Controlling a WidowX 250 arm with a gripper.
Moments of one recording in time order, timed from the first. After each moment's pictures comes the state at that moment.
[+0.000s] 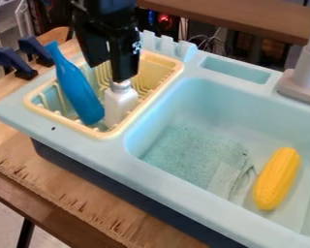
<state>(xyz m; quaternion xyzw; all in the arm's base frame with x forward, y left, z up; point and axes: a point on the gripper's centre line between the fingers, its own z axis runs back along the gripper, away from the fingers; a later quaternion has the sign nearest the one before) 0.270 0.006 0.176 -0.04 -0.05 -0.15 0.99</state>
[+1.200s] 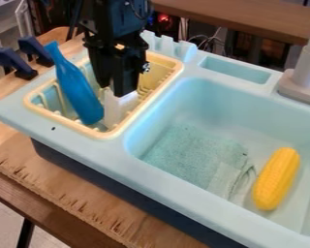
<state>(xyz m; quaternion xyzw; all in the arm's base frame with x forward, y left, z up) 0.274 0.001 0.153 -0.03 -0.02 -0.12 0.99</state>
